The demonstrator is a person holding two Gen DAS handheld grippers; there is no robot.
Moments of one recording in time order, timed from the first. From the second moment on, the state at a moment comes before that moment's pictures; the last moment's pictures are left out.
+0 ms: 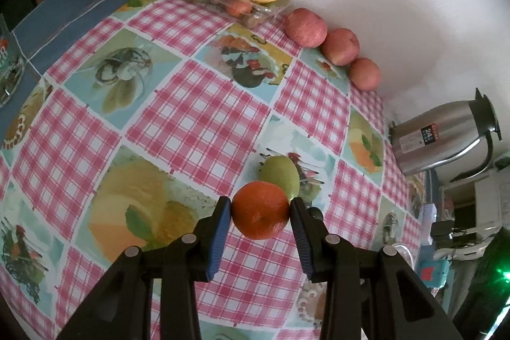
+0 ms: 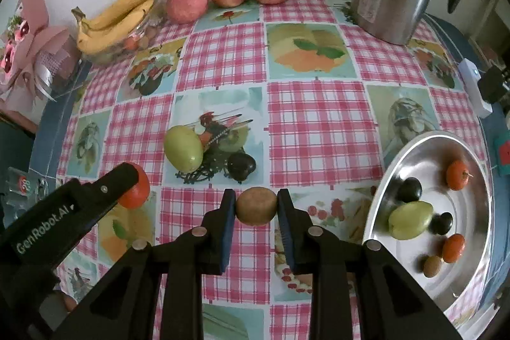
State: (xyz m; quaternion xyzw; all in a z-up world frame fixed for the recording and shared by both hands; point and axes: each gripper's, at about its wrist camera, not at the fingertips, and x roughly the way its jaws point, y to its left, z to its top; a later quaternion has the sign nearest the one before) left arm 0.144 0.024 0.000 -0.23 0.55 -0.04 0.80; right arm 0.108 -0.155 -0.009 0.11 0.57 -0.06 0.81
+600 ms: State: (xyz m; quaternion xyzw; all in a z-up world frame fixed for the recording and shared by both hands) left arm 0.126 -0.015 0.018 -0.19 0.55 -0.09 0.81; right arm 0.071 -0.193 0.014 0.13 0.56 -0.11 0.81
